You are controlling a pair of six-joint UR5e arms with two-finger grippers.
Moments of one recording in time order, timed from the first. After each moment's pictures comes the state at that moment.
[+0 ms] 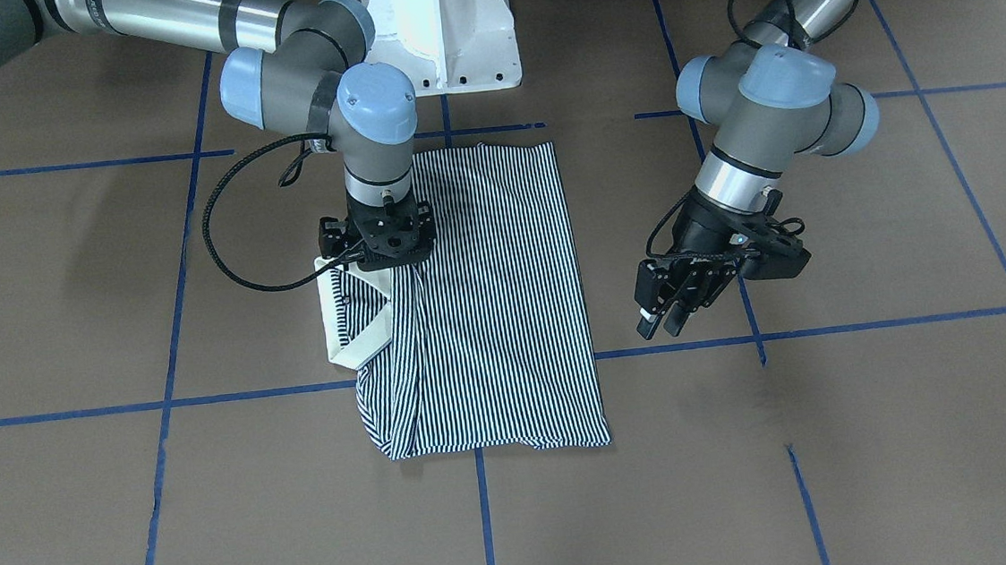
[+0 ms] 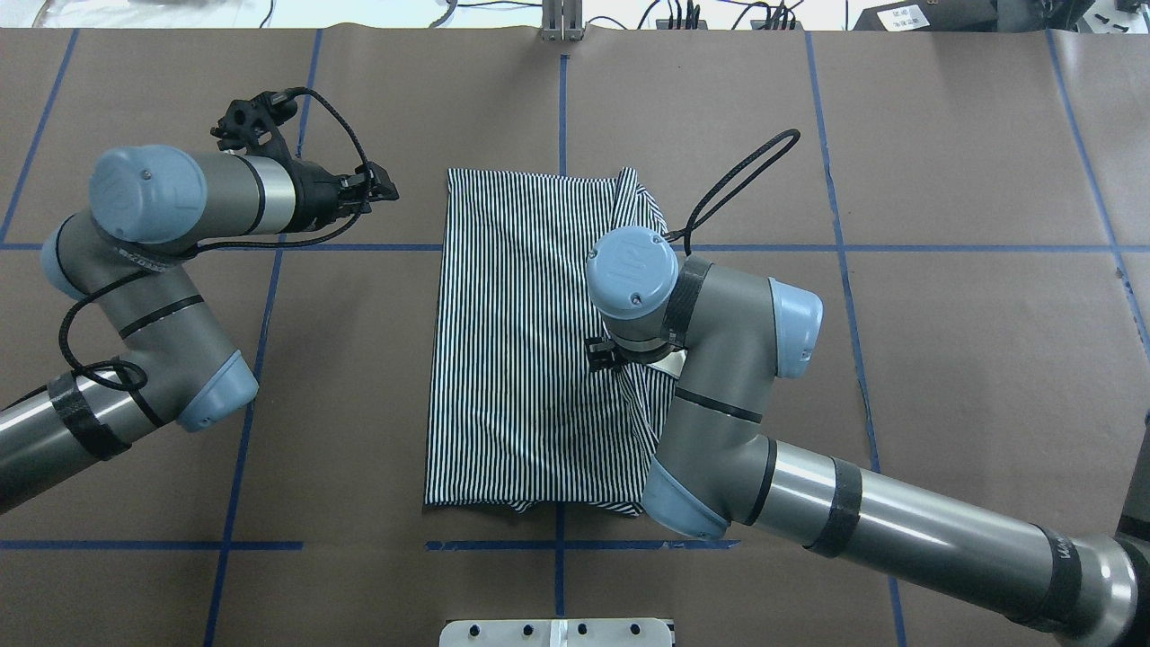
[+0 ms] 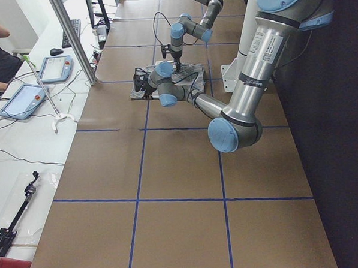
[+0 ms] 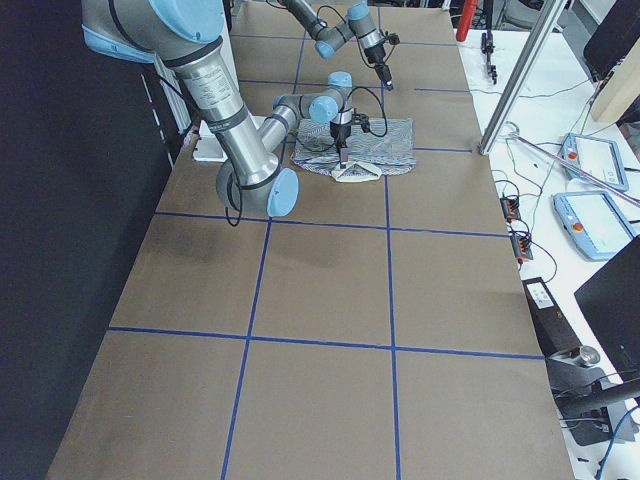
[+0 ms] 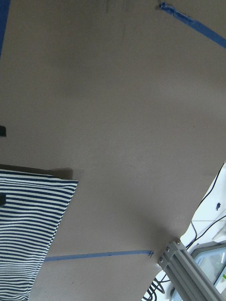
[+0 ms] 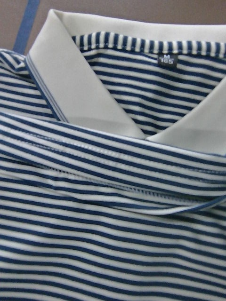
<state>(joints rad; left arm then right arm) -0.75 -2.01 -1.52 -2.42 -1.74 -1.48 0.48 -0.86 1.54 -1.68 1.77 0.99</state>
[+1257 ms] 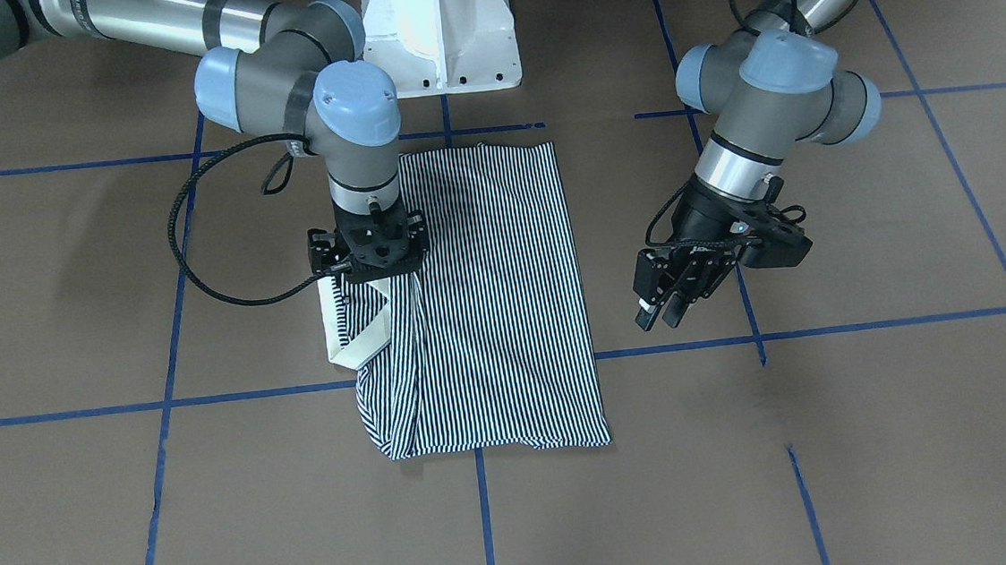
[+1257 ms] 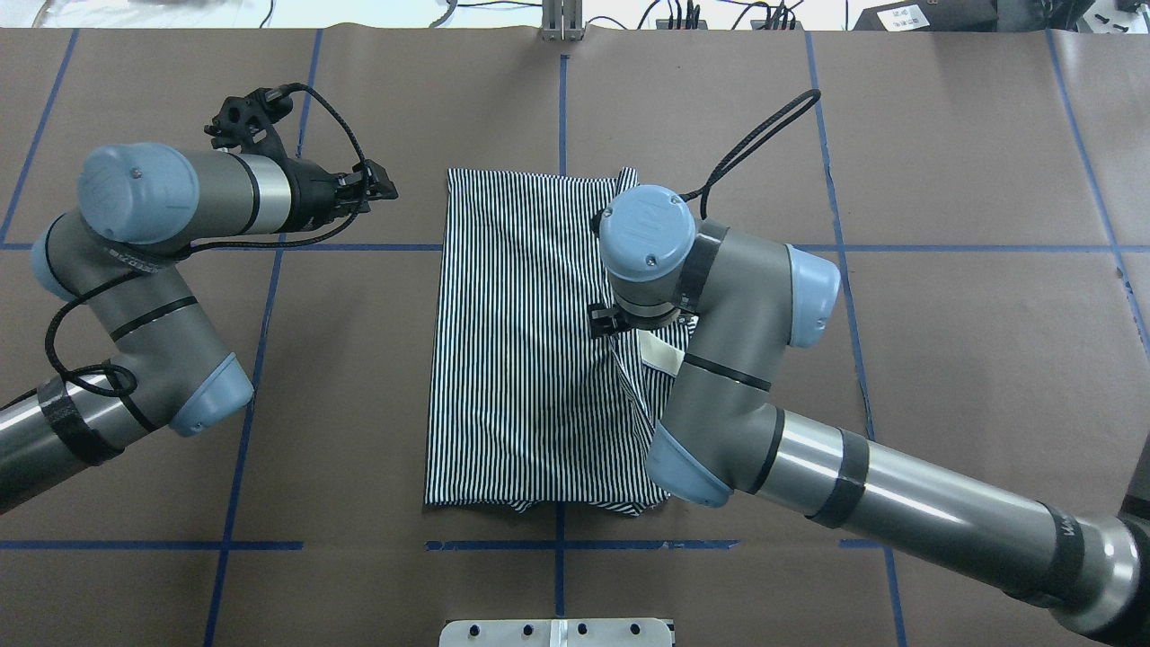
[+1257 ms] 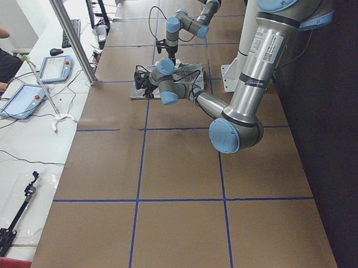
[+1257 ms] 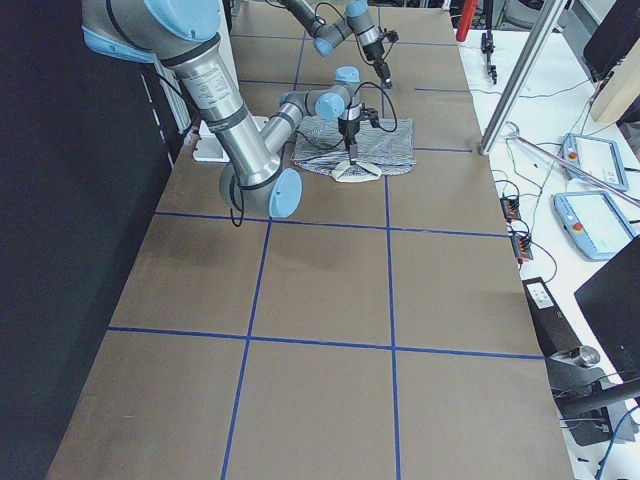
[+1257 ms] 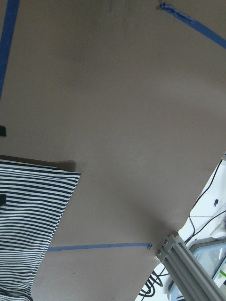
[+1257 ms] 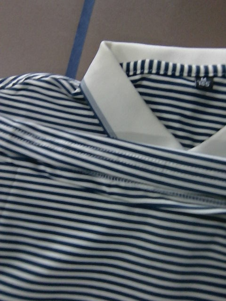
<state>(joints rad) -0.75 -1.99 -1.57 -2.40 -1.74 -1.49 0.52 -0.83 1.51 -1.63 1.77 0.98</state>
